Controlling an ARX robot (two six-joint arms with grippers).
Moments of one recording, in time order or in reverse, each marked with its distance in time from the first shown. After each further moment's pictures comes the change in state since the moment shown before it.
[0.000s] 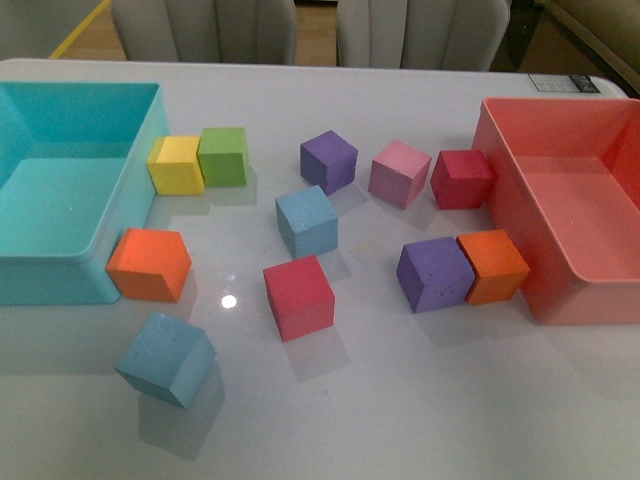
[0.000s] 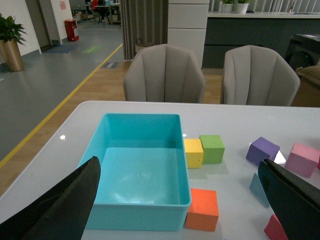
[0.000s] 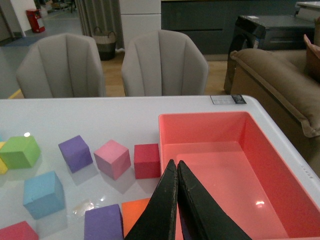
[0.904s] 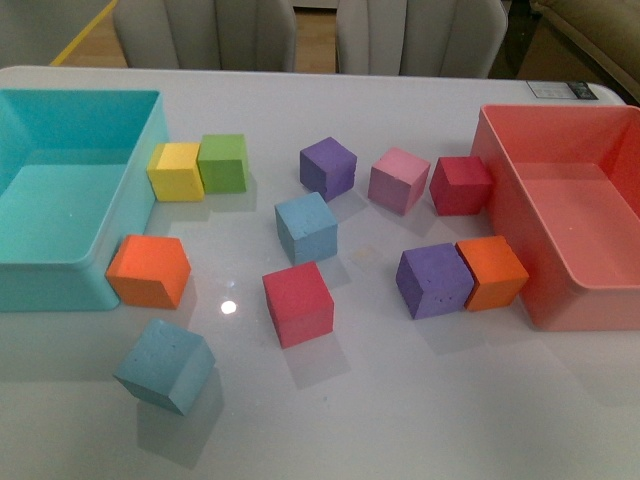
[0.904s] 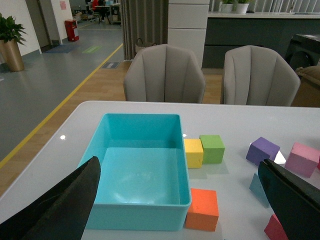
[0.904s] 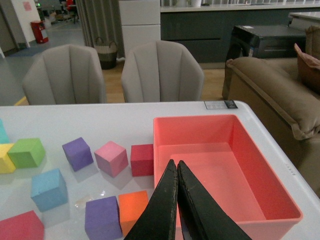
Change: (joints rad) left arm 0.000 0.000 0.000 0.000 0.000 0.000; right arm -0.113 -0.646 -0.030 -0.581 -0.109 0.000
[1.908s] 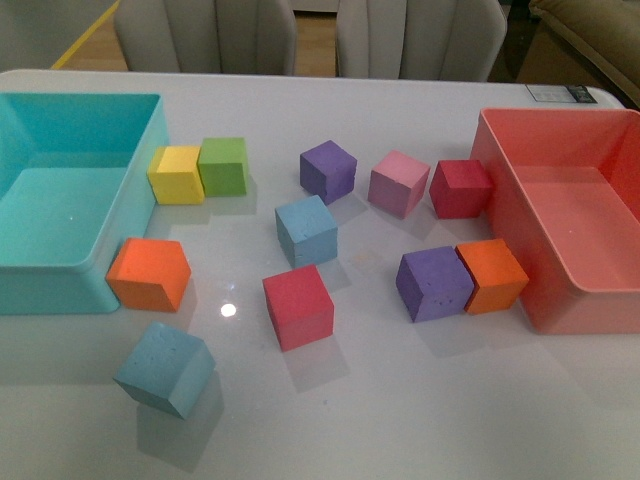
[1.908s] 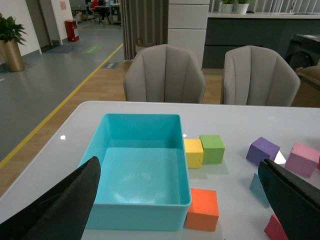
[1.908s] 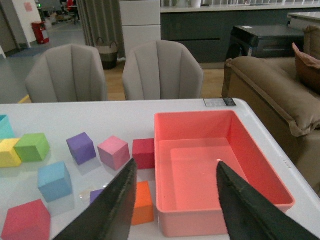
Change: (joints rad) left arm 0.000 0.000 0.000 0.000 0.000 0.000; right arm 0.000 -0.287 0.000 -0.293 0.000 0.000
